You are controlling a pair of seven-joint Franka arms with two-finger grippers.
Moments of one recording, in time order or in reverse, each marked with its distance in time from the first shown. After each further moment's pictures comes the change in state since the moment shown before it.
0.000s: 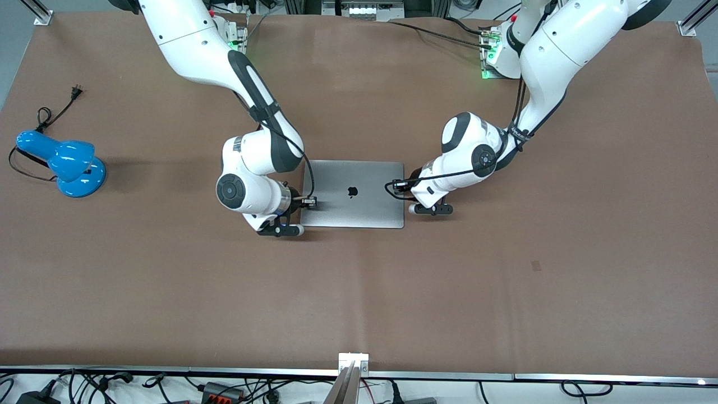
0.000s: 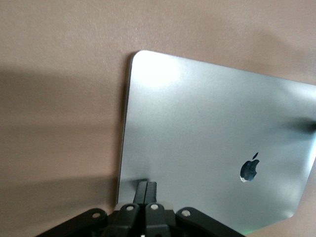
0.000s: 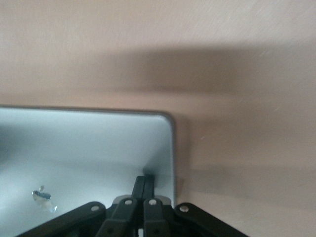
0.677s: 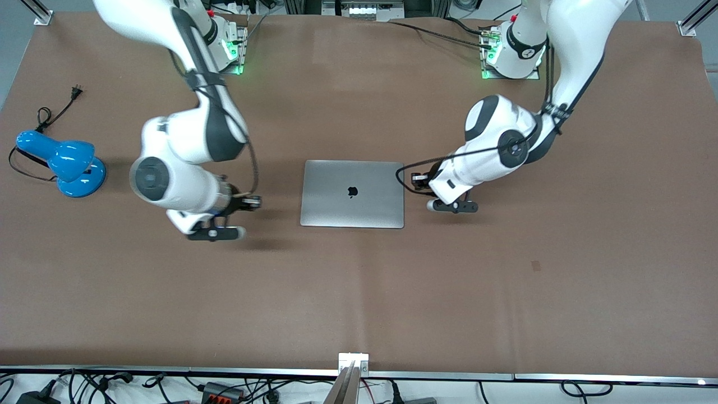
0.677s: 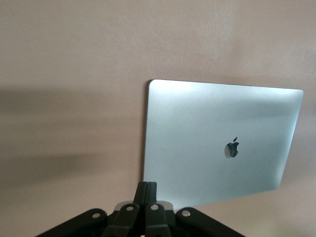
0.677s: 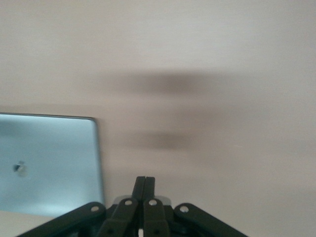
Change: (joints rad) left arm 0.026 -0.283 0.058 0.027 0.010 -0.326 0.003; right arm -0.006 -0.228 -0.222 0.026 -0.229 -0.308 -0.047
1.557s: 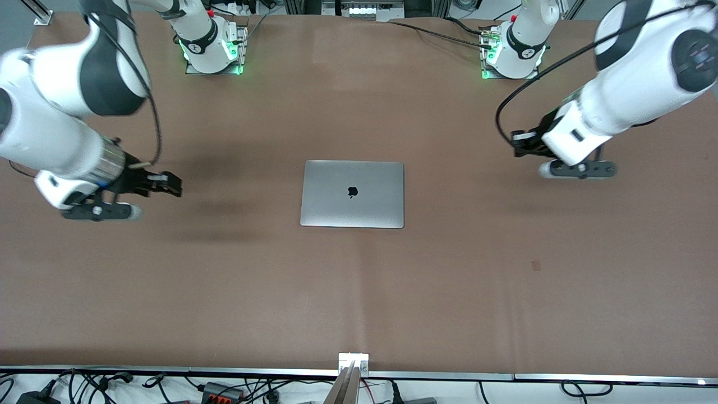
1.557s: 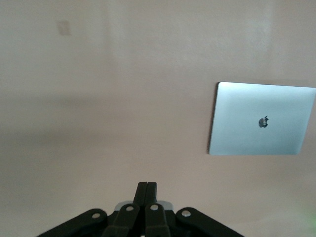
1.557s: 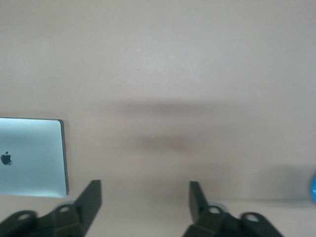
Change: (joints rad) left arm 0.010 -0.331 0.260 0.300 0.093 -0.717 0.079; right arm -0.003 -0.212 -0.154 0.094 -0.154 -0.198 -0.081
